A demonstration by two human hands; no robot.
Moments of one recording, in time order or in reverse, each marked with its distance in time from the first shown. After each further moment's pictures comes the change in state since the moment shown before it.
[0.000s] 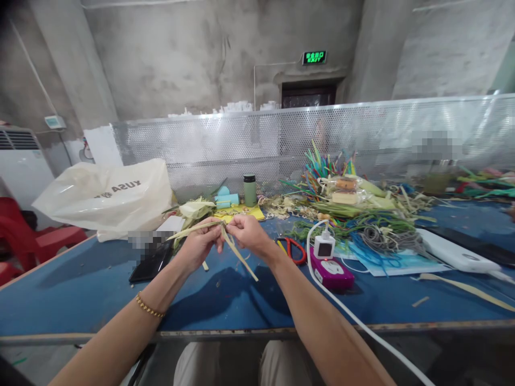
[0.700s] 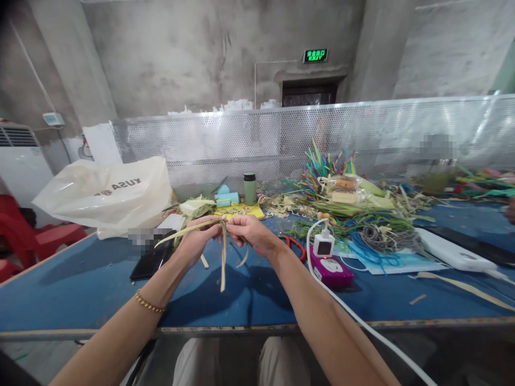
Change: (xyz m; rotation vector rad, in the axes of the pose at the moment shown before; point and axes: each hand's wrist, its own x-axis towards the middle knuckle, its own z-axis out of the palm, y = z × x) left_hand 0.002 0.008 -0.001 0.254 0.156 0.086; right_hand 0.001 0.006 -0.007 0.318 -0.250 0.038
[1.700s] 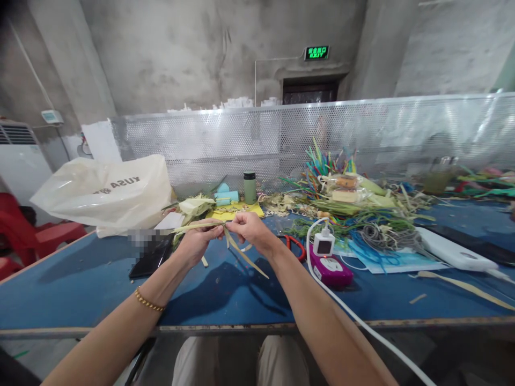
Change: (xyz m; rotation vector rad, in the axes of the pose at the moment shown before) left_hand -0.001 -0.010 0.000 -0.138 -0.063 -0.026; right_hand 0.002 -0.001 0.001 -0.254 0.226 0.004
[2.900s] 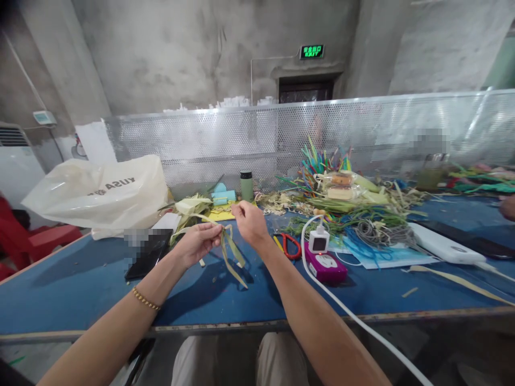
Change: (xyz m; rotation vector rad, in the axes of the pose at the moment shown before) left_hand 0.000 -0.003 0.002 -0.286 -0.033 -0.373; right_hand 0.010 0.008 -0.001 -0.321 0.423 -0.209
